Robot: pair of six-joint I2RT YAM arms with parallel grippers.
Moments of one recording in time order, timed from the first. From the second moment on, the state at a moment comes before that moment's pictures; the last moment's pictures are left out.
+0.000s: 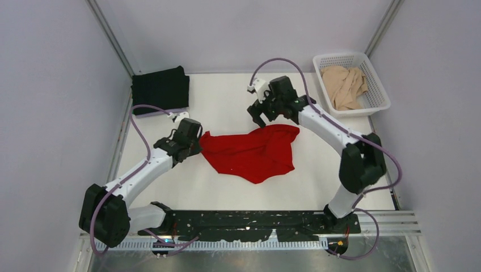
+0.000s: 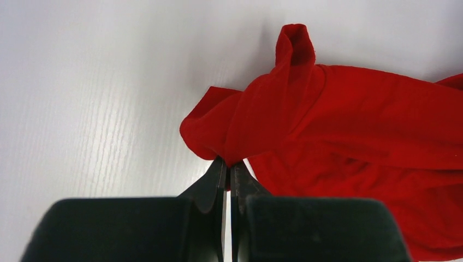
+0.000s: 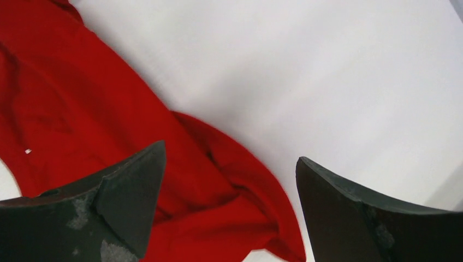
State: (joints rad) left arm -0.47 1.20 0.80 -0.50 -0.35 -0.65; right arm 0.50 1.59 1.29 -0.39 -0.17 -0.33
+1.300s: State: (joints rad) left arm -0.47 1.17 0.82 -0.54 -0.45 -0.63; right arm 0.51 2.02 1.52 -0.47 0.09 -0.38
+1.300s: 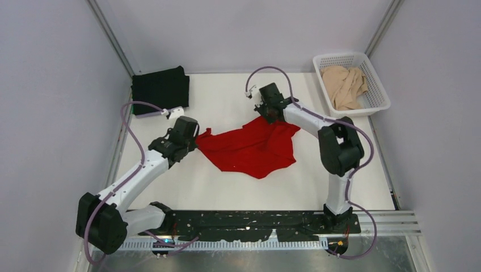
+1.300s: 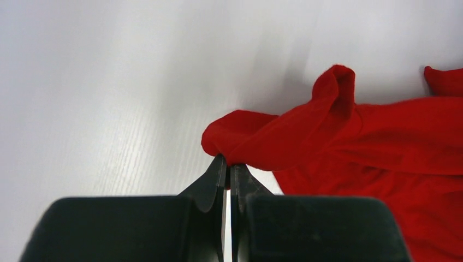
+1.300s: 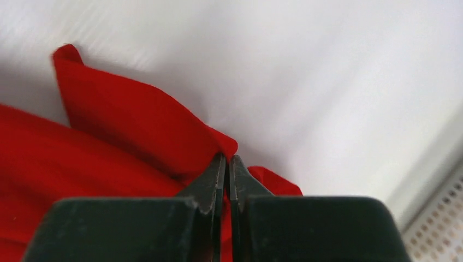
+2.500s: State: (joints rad) left arm -0.47 0.45 1.42 -0.57 -0.70 -0.34; right arm 0.48 0.50 1.21 -0.09 0.23 -0.02
